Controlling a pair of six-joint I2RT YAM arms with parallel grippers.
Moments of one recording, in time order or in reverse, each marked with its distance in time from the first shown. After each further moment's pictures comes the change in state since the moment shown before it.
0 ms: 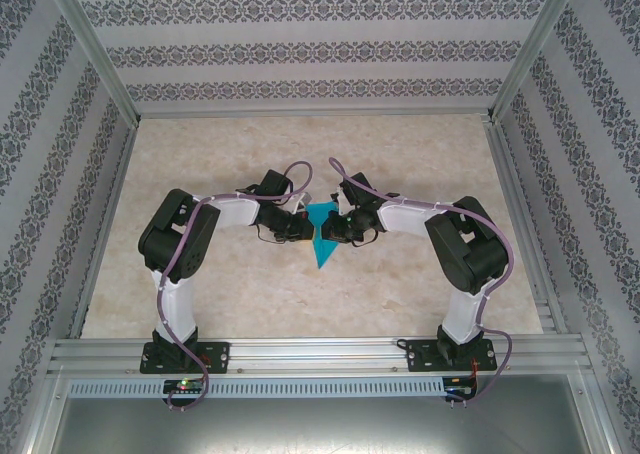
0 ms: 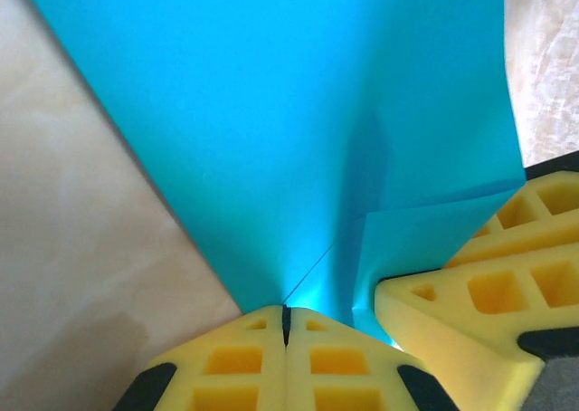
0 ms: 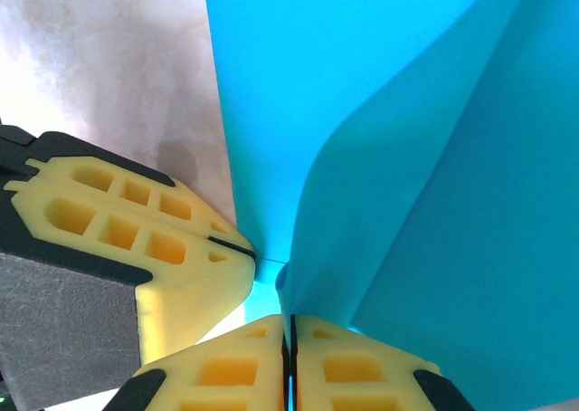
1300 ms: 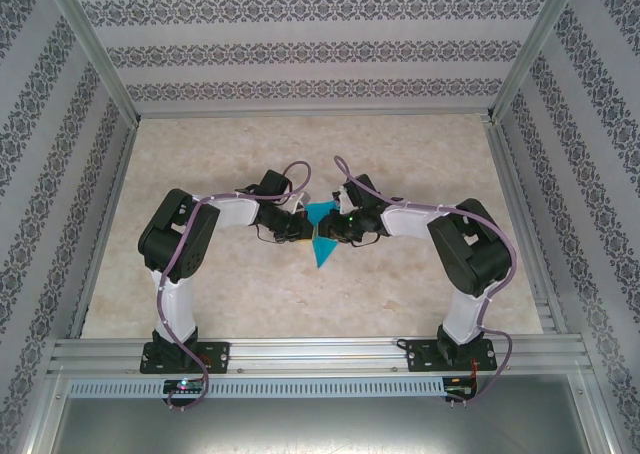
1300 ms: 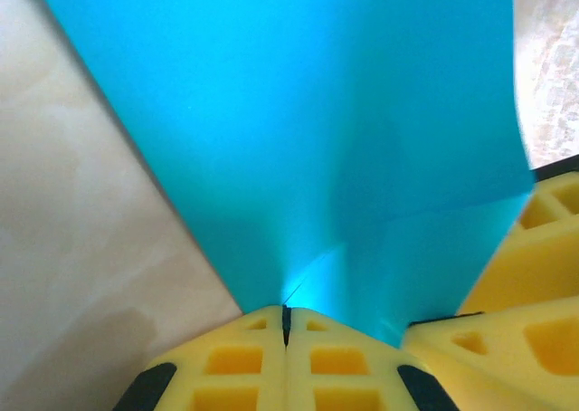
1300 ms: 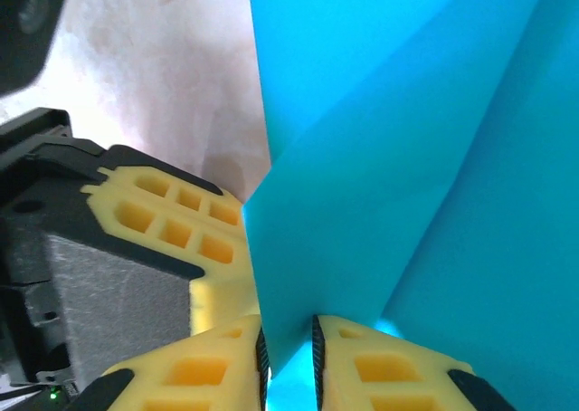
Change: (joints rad) left arm 0.002 0.001 -0.002 0.002 0.003 -0.018; right arm -0.016 -0.032 -0.059 0.132 -0.057 0.076
